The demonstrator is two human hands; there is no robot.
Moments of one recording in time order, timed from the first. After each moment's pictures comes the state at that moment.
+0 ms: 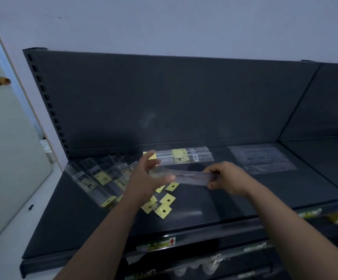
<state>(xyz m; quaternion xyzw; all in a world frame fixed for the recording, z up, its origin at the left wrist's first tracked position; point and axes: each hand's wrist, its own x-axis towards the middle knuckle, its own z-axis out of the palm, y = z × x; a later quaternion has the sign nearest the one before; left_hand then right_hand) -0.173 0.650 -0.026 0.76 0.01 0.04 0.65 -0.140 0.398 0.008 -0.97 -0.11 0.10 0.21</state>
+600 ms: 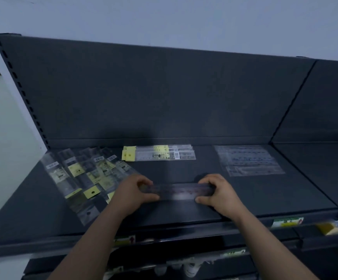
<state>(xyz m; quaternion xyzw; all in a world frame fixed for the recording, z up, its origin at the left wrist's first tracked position) -0.174 0.593 -0.061 0.92 0.02 0.02 0.40 -0.145 0.328 -0.060 -0.92 -0.08 0.02 0.39</state>
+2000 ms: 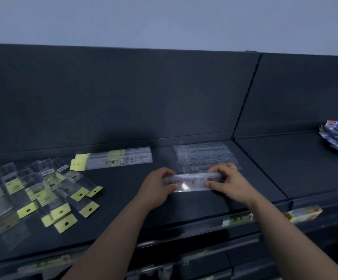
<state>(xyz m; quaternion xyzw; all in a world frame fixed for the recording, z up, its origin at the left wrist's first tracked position) -0.122 0.403 -0.048 0.89 -0.07 0.00 0.44 -0.115 0.163 -0.036 -0.91 -0.05 0.01 0.42</state>
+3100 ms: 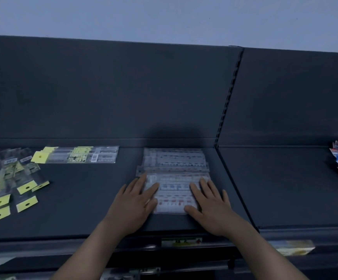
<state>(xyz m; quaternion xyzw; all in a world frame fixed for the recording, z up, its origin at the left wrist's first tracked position) -0.122 0.300 -0.085 1.00 -0.06 -0.03 0.06 -0.086 0.056 -0.077 -0.96 -0.18 0.17 0.07</state>
